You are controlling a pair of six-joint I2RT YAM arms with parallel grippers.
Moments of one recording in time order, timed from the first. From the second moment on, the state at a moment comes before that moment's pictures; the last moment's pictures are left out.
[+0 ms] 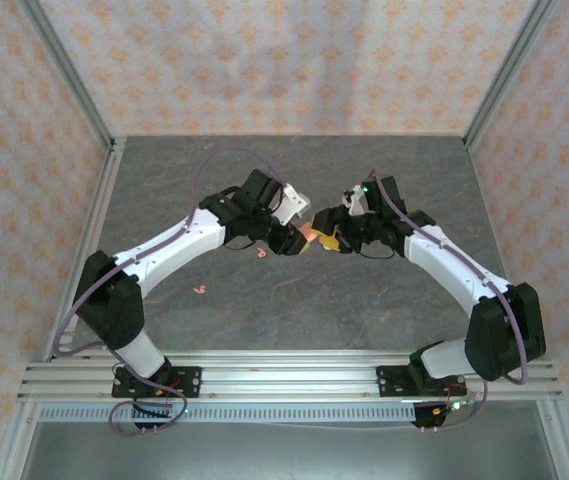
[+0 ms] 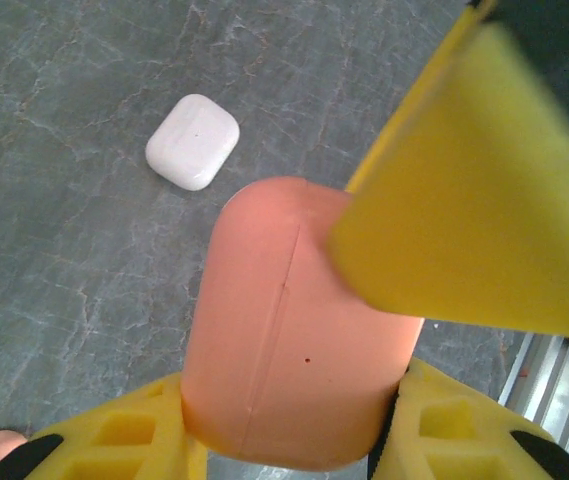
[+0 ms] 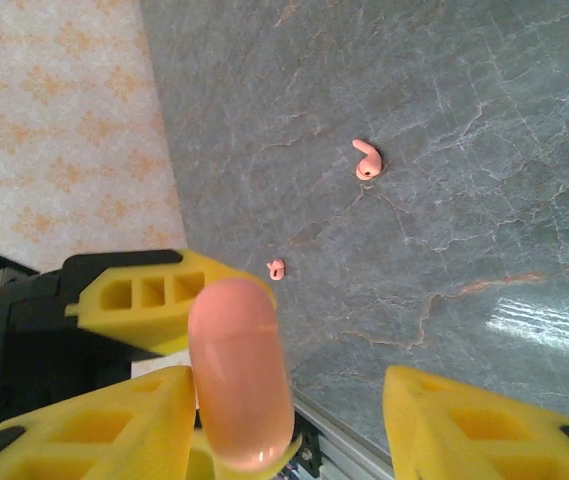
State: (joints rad) left arm -0.62 1.64 1.35 -0.65 0.41 0.01; right arm 0.39 1.39 1.02 -0.45 -0.70 0.91
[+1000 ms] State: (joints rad) left arm -0.50 1.35 1.30 -0.57 0.35 -0.21; right arm 0.42 1.27 0.92 -0.12 -0.66 1.04
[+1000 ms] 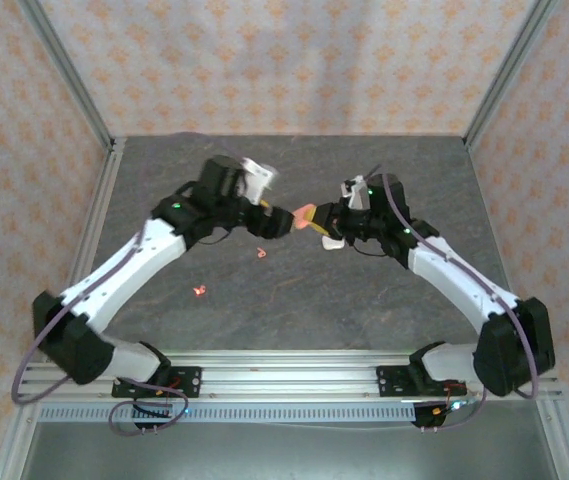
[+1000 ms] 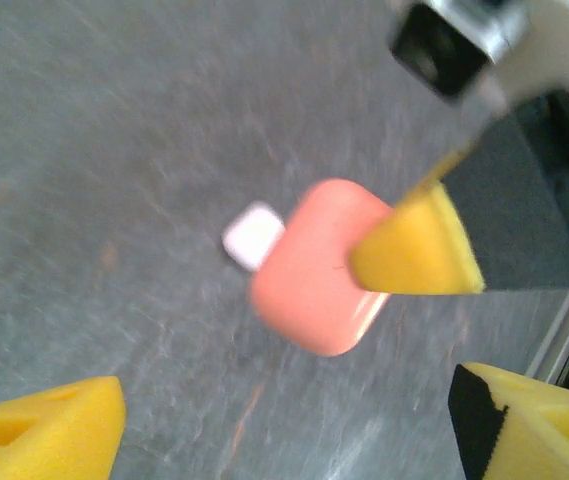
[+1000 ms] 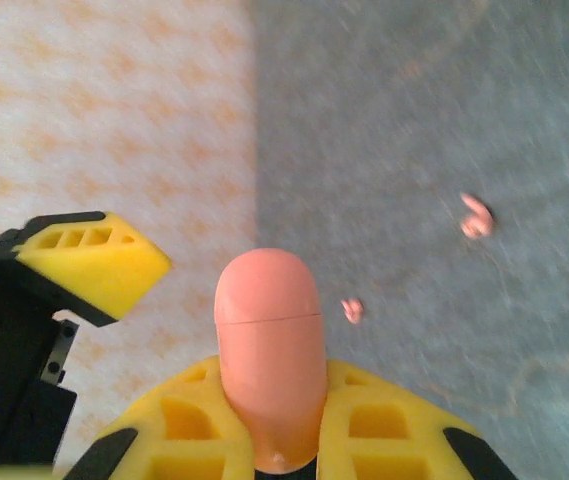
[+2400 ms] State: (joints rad) left arm -0.49 1.38 1.19 0.20 0.66 -0.99; right arm 0.45 1.23 0.89 0.57 -0.67 1.36
